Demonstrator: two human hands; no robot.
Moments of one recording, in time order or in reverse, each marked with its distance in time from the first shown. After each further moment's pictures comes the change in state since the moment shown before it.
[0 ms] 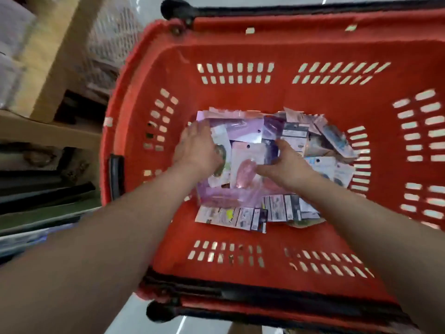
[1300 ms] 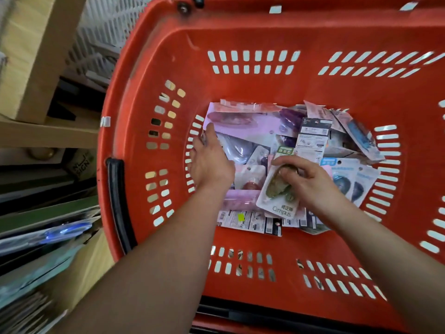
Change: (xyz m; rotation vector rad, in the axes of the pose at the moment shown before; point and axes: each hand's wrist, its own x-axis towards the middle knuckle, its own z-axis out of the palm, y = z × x) left_hand 0.011 0.002 0.058 -0.166 0.124 -0.314; right_hand -0.002 0.030 0.010 0.268 0.010 -0.144
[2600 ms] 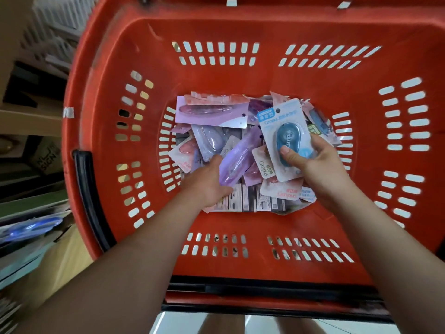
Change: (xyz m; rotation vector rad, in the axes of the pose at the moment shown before) left_hand -0.051 -0.013 0.002 0.081 -0.499 0.307; right_hand -0.025 0.001 -0.047 0.298 0.195 0.060
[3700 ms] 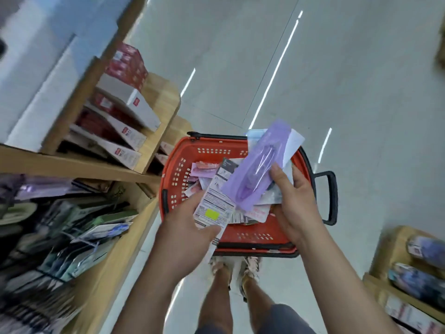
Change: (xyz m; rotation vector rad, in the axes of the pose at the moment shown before) left_hand -0.382 0.101 -0.197 -0.660 0.321 0.151; right_hand -0.266 -0.275 0.010 0.306 0.063 -0.113
